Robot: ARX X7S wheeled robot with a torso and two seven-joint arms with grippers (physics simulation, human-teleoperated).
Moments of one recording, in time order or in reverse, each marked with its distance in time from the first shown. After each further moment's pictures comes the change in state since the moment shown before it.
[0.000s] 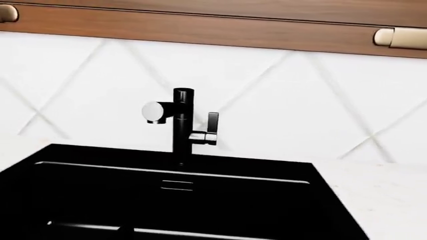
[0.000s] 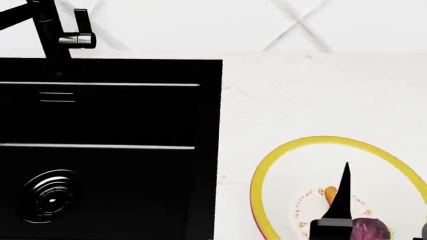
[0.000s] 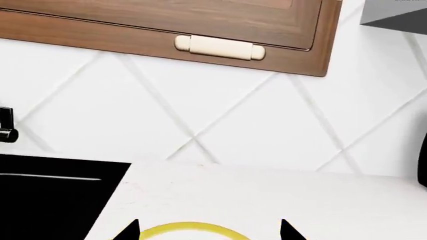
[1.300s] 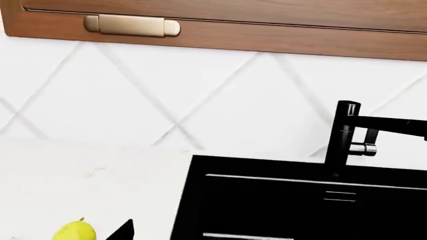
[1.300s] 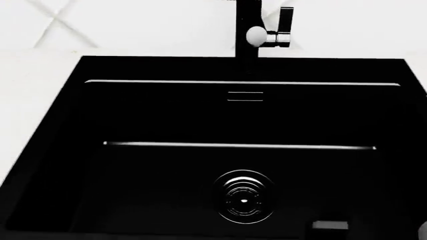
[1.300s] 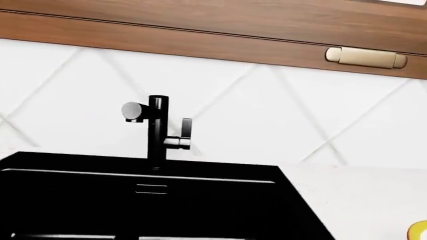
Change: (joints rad) left arm 0.014 -0.031 0.006 0.013 -0.019 0.036 -0.007; right arm -0.005 0.017 -0.039 0.005 0.010 -0.049 0.010
